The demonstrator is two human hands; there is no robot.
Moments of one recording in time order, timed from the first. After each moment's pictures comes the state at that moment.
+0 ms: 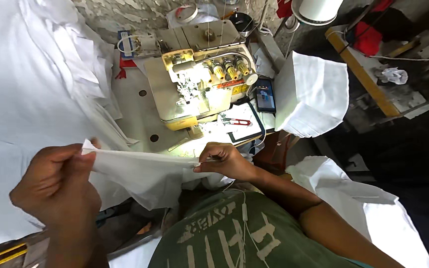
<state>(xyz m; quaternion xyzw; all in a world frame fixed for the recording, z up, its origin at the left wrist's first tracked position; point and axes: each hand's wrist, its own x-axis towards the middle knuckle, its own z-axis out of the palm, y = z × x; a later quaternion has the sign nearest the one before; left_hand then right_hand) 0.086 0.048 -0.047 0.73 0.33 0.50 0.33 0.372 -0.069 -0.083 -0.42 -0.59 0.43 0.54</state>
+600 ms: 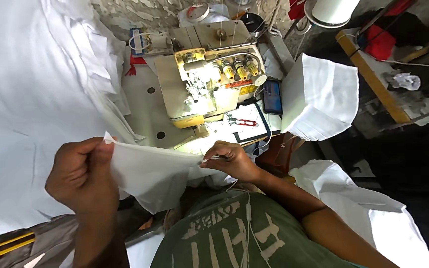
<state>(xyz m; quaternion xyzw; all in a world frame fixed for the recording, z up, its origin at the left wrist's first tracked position) 0.103 0.040 -0.050 0.73 0.35 0.52 0.26 0.371 -0.068 -0.092 -0.43 -0.63 0.34 0.55</state>
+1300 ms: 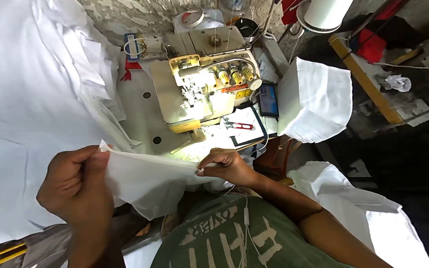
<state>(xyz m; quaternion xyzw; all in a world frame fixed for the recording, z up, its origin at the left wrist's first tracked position) 0.099 0.042 -0.054 0.73 0.37 0.51 0.27 0.370 -0.070 -0.092 -0.42 -0.60 0.41 0.55</state>
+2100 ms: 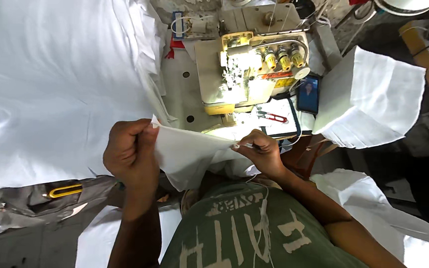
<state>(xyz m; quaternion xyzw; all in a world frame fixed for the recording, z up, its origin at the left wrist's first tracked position) 0.116 0.019 -0.037 0.73 0.32 0.56 0.23 0.367 -0.070 -0.105 -0.45 -0.61 0.26 0.60</state>
